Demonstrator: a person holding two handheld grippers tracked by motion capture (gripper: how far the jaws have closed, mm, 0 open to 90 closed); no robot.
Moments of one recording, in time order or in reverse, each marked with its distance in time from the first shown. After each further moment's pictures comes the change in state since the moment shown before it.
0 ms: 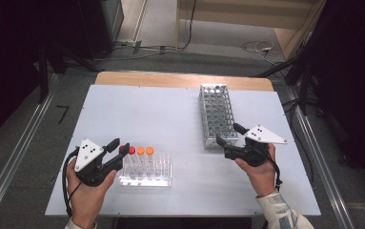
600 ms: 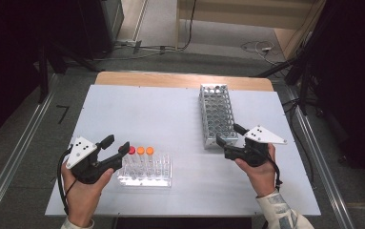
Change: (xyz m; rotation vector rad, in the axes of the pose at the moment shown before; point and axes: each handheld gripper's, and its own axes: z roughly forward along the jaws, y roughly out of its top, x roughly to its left) left arm 0.009 0.003 -0.001 -0.039 -0.029 -0.061; right arm 0.000 -0.002 0.001 0.007 -0.001 -0.001
